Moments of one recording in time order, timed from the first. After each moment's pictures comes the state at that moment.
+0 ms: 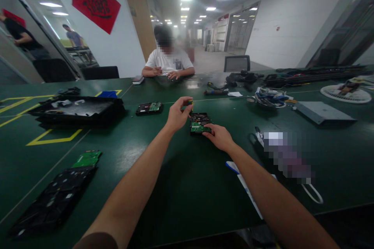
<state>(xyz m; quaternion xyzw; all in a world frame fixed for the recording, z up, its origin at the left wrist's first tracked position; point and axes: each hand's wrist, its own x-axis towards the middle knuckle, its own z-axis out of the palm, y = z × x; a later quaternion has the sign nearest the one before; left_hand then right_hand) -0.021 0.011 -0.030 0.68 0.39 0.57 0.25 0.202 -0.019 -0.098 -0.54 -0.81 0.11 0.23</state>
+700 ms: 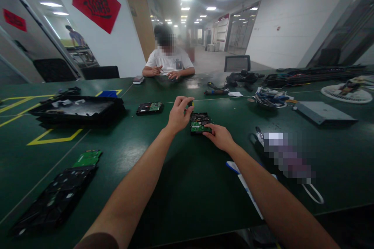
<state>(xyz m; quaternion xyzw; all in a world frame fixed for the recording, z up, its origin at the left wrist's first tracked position) -0.027 0.006 -0.029 0.75 0.40 0.52 0.07 0.200 -0.019 -0.097 -0.54 -0.80 0.12 0.23</state>
